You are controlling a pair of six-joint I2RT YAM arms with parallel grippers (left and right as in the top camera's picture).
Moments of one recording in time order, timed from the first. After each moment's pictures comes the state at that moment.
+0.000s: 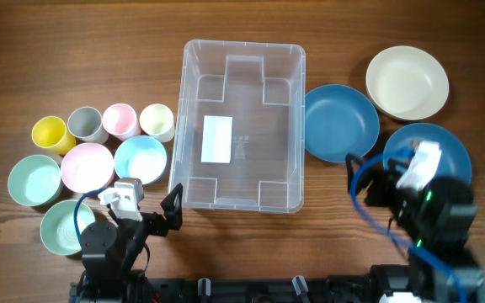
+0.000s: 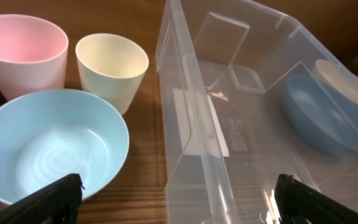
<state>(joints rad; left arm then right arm) 0.00 0.02 0.15 -0.52 0.31 -0.25 -0.02 0.57 0.66 -0.66 -0.25 0.31</state>
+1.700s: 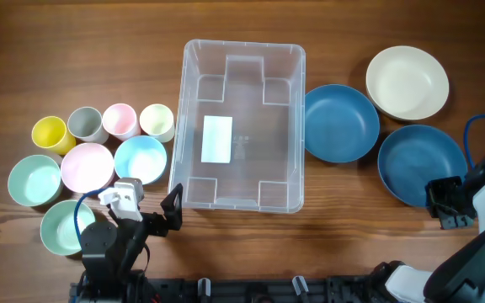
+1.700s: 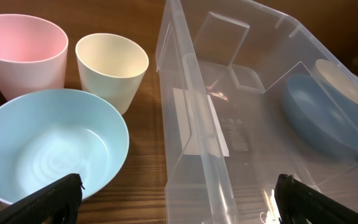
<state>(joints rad) 0.00 0.02 0.15 -0.52 0.31 -0.25 -0.73 1.48 0.73 -0.74 -0.04 0.68</state>
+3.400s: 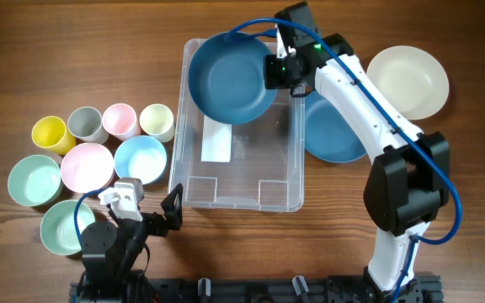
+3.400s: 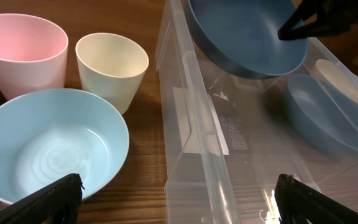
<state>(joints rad) 0.00 0.02 0.15 -0.52 0.31 -0.25 0.39 2.05 1.76 -0.80 -0.08 0.28</state>
